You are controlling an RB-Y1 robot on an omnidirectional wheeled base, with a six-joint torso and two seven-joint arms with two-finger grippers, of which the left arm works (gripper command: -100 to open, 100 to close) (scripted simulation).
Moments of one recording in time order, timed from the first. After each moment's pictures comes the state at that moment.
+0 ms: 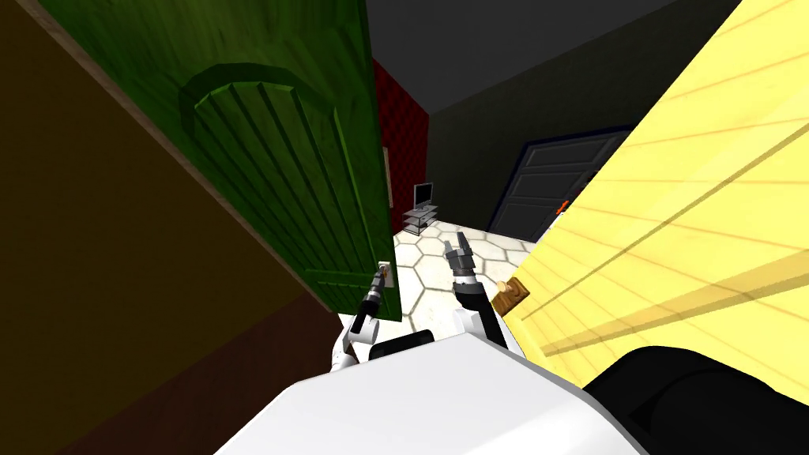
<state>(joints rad) 0.06 0.03 -0.32 -1.33 0.02 -0.29 -0.05</state>
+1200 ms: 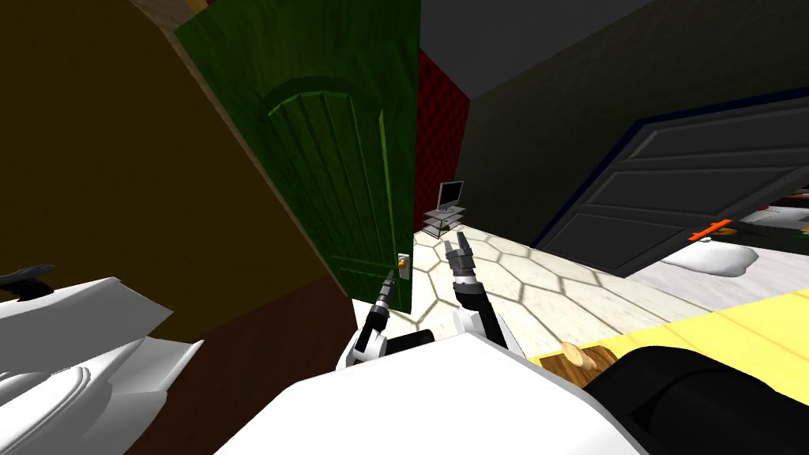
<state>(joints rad) 0.19 0.04 -0.48 -1.44 0.06 -0.28 -0.17</state>
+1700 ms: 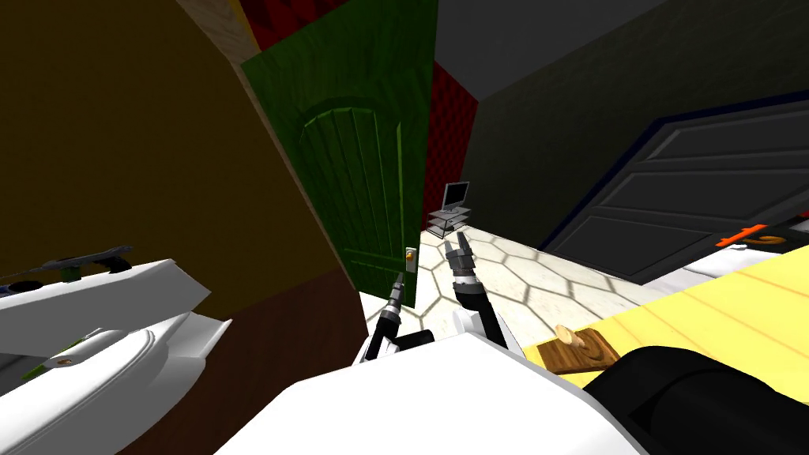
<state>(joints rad) 0.27 -0.03 -0.57 -1.47 0.05 -0.30 -0.20</state>
